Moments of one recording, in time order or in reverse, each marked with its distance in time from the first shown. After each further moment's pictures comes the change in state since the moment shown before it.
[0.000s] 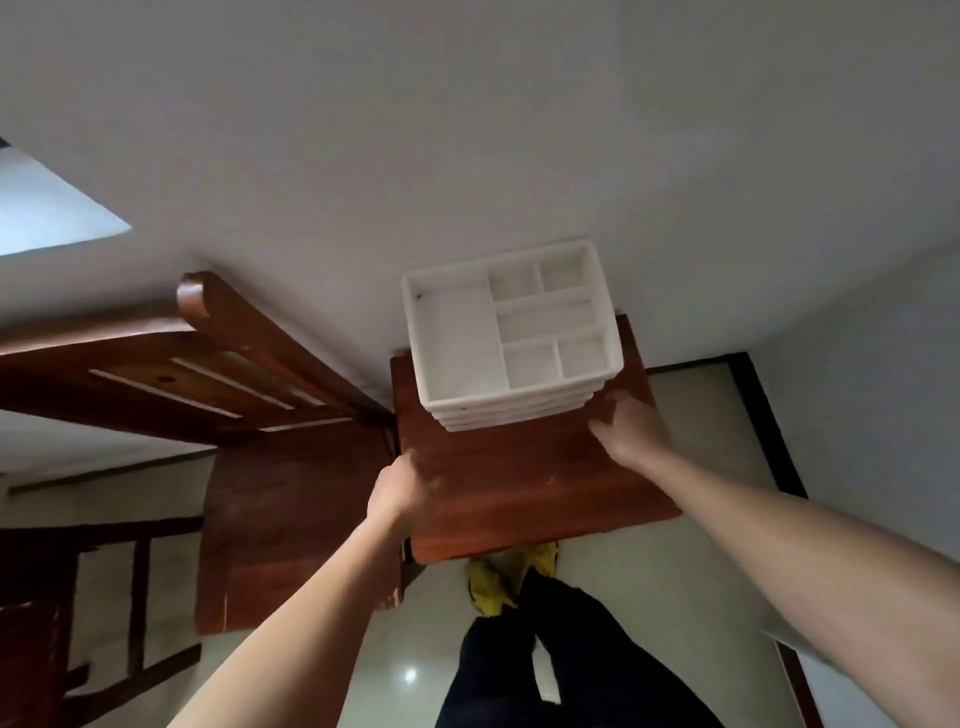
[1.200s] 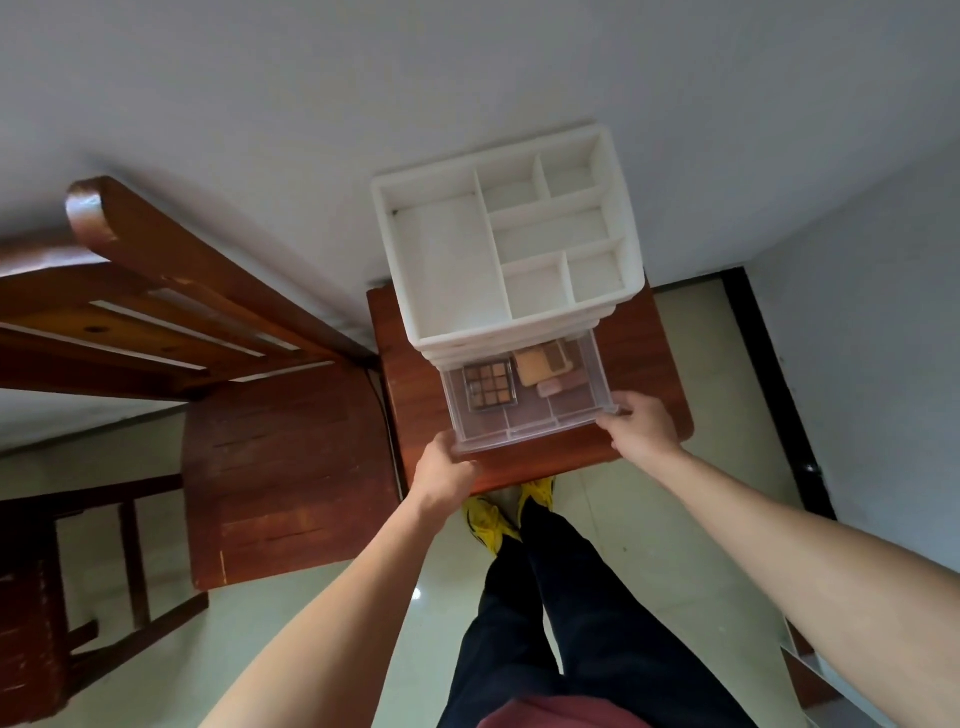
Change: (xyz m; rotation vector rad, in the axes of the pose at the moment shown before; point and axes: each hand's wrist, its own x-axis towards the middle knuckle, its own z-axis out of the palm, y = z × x) left_hand 0.000 -0.020 0.074 -0.480 -0.196 -0.157; right_hand -0.029 0.048 0.080 0.447 0.002 0.281
